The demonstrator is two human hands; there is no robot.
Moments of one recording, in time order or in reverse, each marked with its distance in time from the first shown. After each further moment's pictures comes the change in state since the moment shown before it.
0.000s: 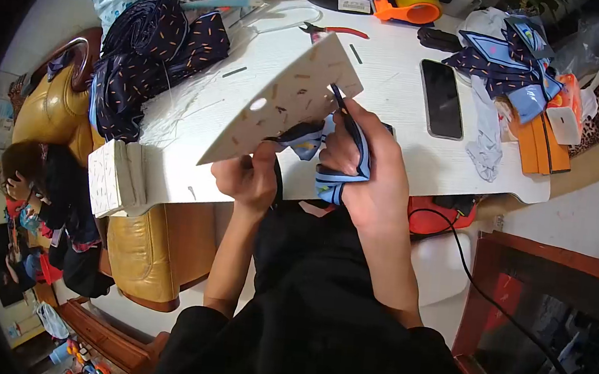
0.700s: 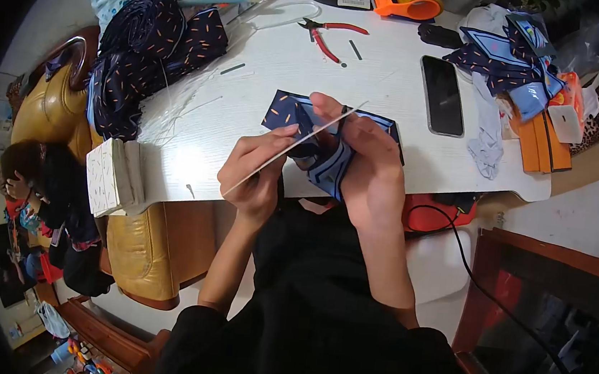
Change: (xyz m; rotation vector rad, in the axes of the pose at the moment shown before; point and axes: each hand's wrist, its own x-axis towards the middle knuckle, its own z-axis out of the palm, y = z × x) left_hand -0.007 0.018 -0.003 -0.218 -0.162 -0.118; right_hand 0.000 0.017 -0.030 -0.107 -0.135 -0.229
